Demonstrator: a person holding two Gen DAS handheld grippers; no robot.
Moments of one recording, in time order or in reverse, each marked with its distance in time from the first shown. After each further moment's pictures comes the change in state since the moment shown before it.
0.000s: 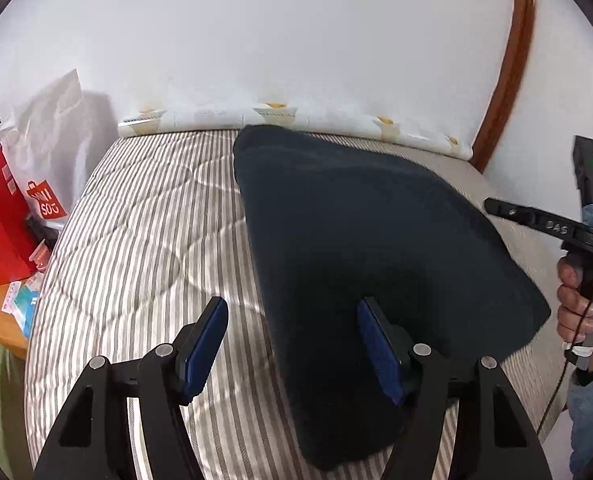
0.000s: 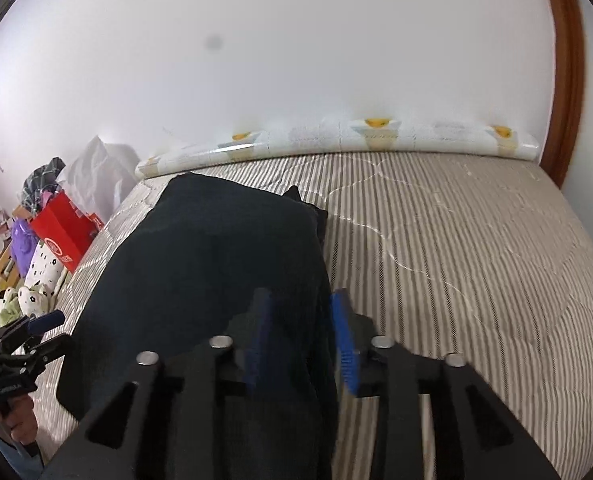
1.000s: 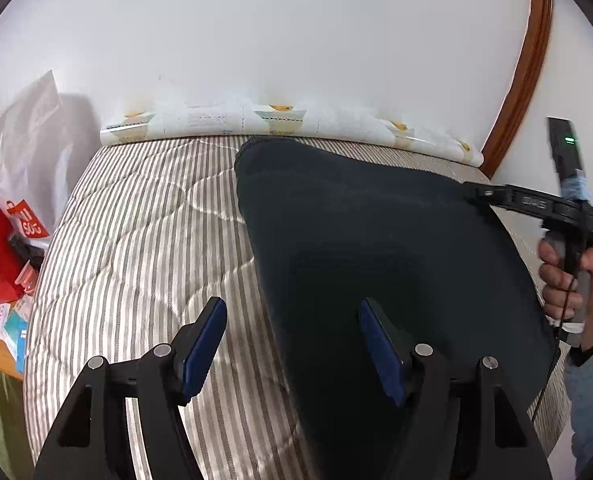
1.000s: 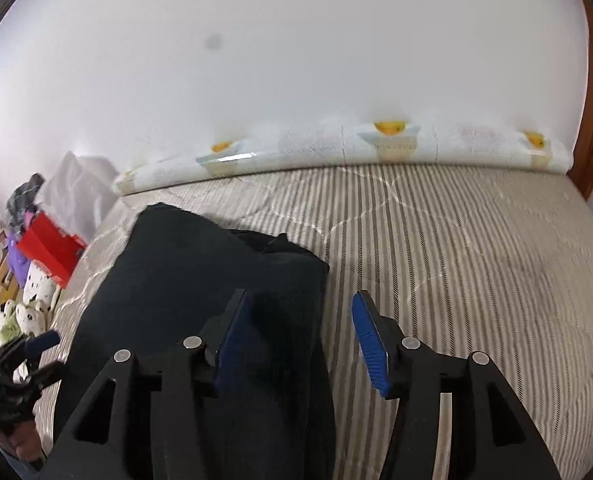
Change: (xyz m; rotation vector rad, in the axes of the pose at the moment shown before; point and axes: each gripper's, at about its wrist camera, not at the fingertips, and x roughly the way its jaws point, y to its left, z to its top) left arm 0.045 0.016 0.046 0.007 0.039 -0.022; right arm 0.073 -0.012 0.061 0.045 0.064 0.003
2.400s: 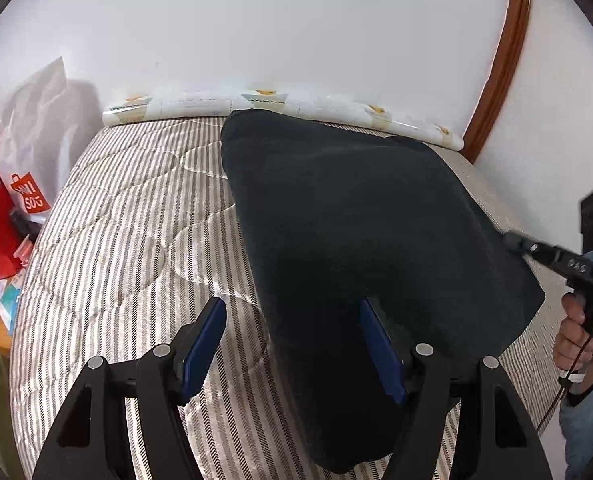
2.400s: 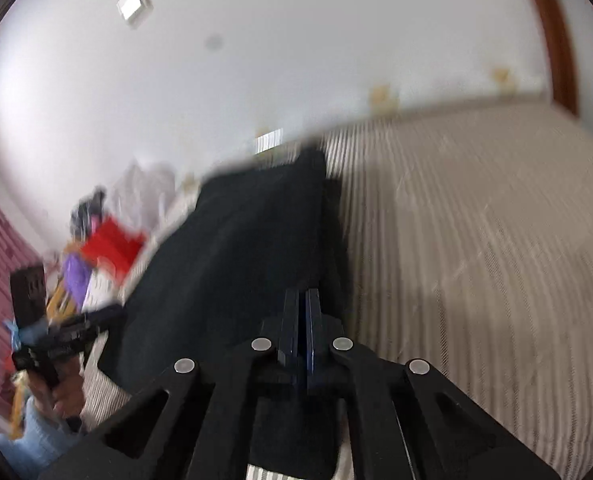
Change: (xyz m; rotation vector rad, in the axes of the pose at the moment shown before) left arm -0.031 -0.015 -0.057 -0.002 -0.005 -0.020; right arm -0.098 -0.037 -0.134 0.094 -0.170 0.213
